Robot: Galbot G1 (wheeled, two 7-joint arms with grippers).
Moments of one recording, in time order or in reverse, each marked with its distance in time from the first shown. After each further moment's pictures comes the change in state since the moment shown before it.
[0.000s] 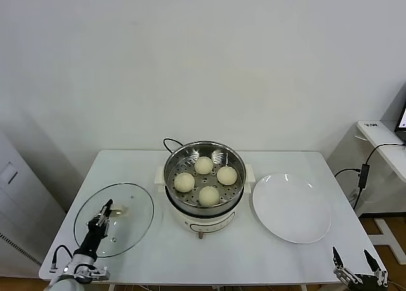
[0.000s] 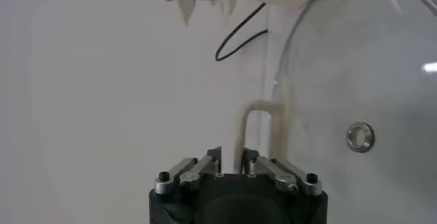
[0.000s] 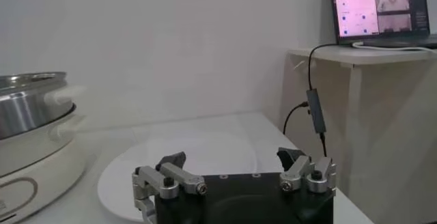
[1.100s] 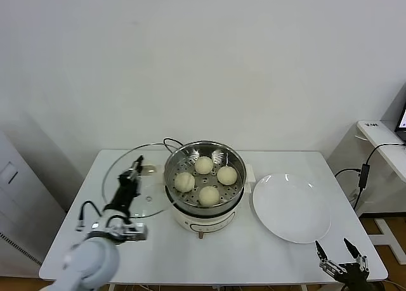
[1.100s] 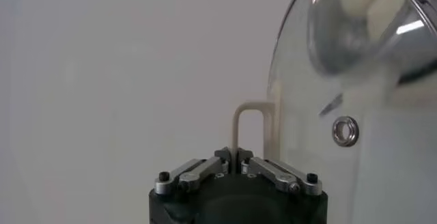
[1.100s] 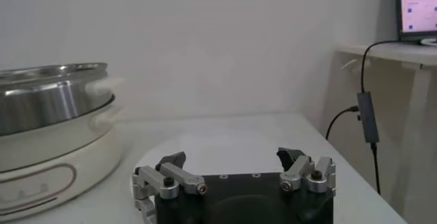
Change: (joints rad) left arm -0.228 0.343 0.572 -0.493 -0.276 0.719 0.348; right arm 0.073 -0.081 -0.045 -0.064 -0.037 -0.033 -0.094
